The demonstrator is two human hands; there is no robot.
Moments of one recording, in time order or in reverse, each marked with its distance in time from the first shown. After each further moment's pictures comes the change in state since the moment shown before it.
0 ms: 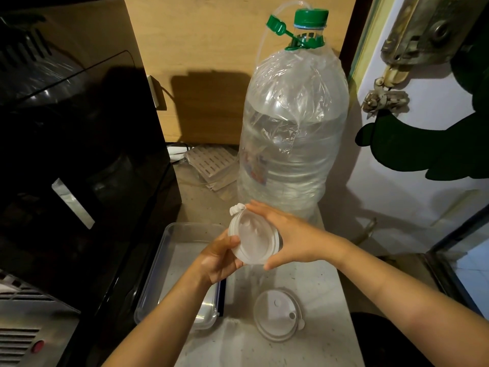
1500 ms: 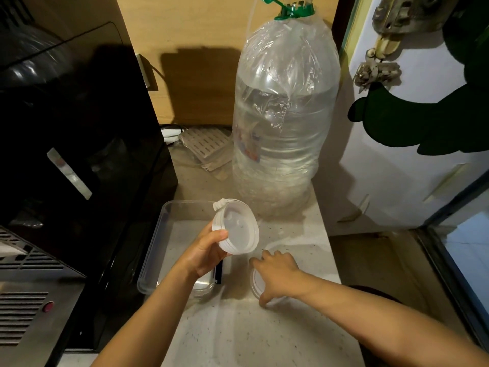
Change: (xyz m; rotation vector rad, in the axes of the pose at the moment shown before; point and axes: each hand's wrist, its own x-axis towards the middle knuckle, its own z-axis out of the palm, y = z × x) left_hand -0.034 -0.025 -0.021 0.376 0.163 0.015; right_hand -0.007 0.042 0.129 -0.580 -0.272 0.345
